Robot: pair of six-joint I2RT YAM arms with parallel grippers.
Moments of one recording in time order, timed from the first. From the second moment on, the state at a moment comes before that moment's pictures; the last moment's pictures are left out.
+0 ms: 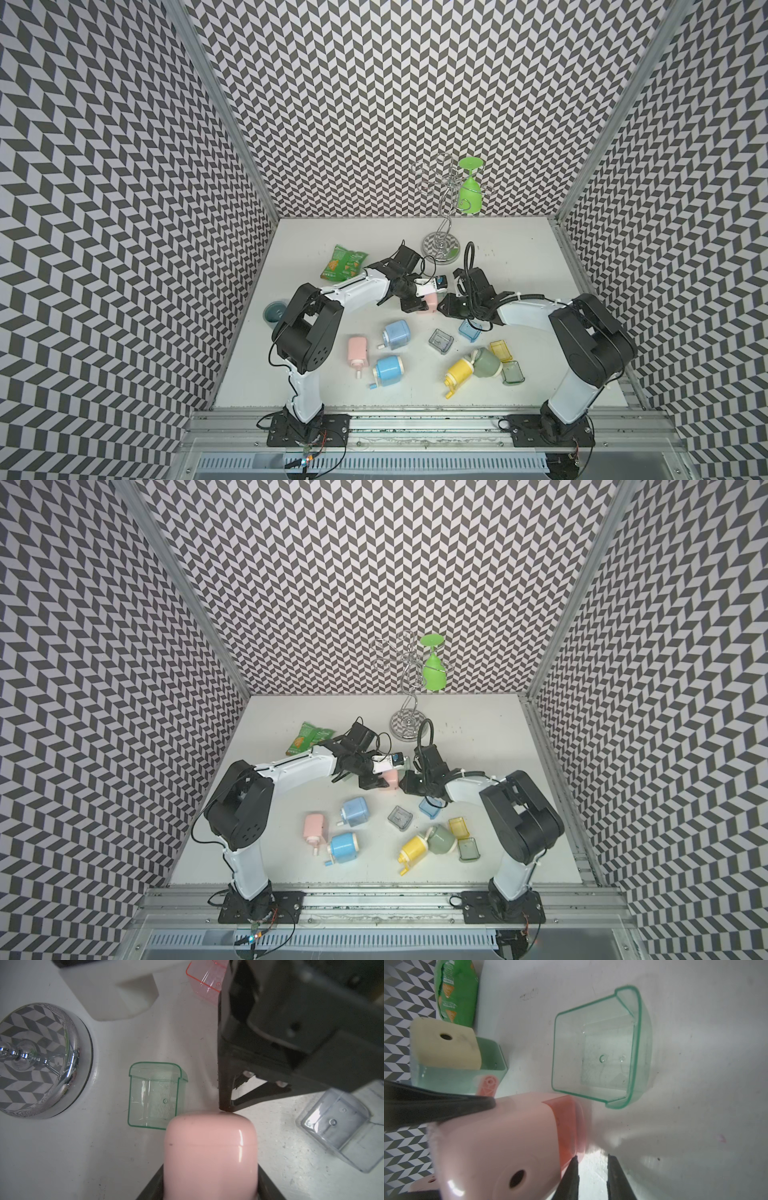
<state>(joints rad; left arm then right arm) -0.63 1.89 1.31 -0.47 0.33 0.81 0.52 1.74 0.85 0.00 -0.33 0.63</state>
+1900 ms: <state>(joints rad) -0.30 2.10 1.77 -0.71 -0.01 -0.13 0.51 1.33 0.77 -0.08 0.08 0.67</state>
